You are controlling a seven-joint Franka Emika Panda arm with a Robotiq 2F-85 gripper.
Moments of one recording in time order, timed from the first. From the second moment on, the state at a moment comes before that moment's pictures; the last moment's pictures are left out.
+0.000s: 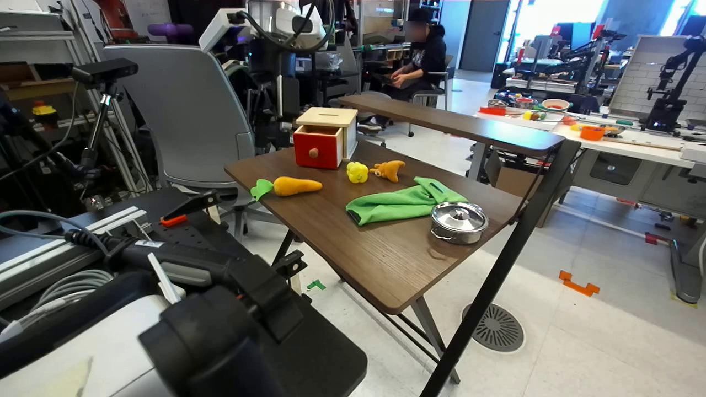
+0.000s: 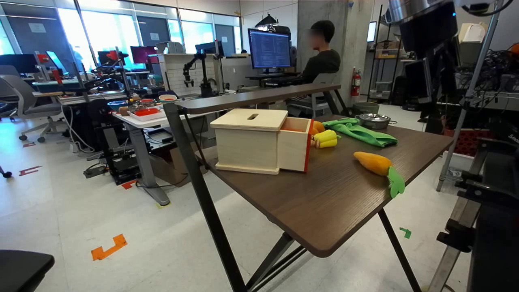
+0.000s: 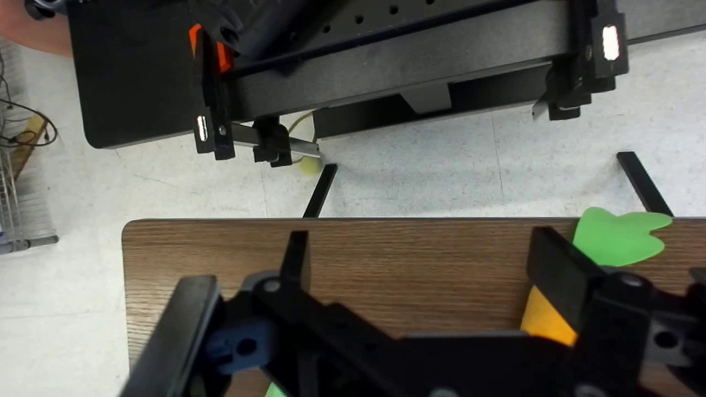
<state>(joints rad) 0.10 0.21 0.08 -2.28 -0.26 2.12 0.49</state>
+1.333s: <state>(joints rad) 0.18 0.39 0.02 -2.30 -0.26 2.65 0.77</state>
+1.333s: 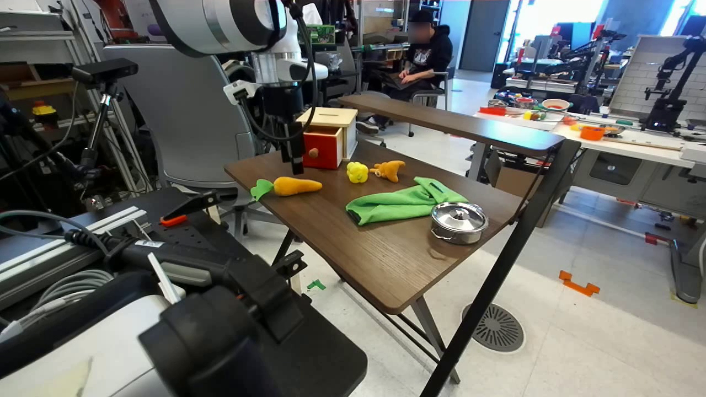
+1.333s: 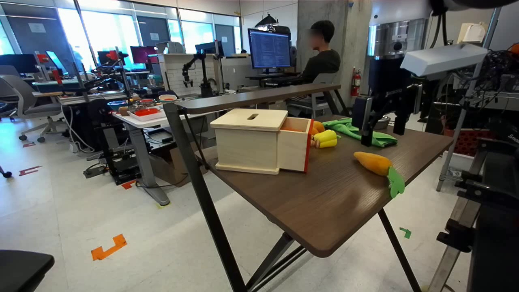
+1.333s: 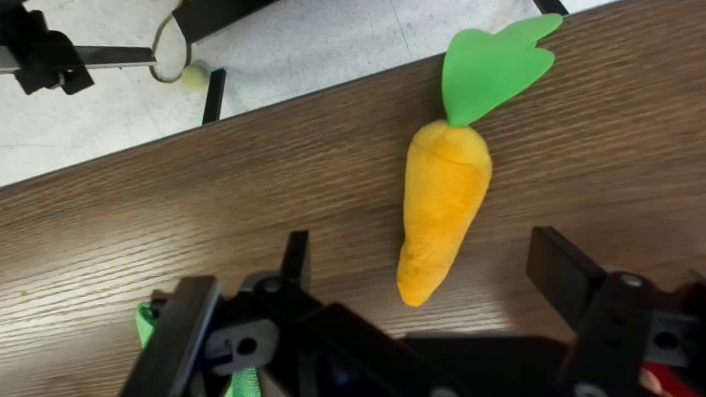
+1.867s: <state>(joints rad) 0.25 0.48 -0.01 -2.33 -0.24 2.83 0.77</state>
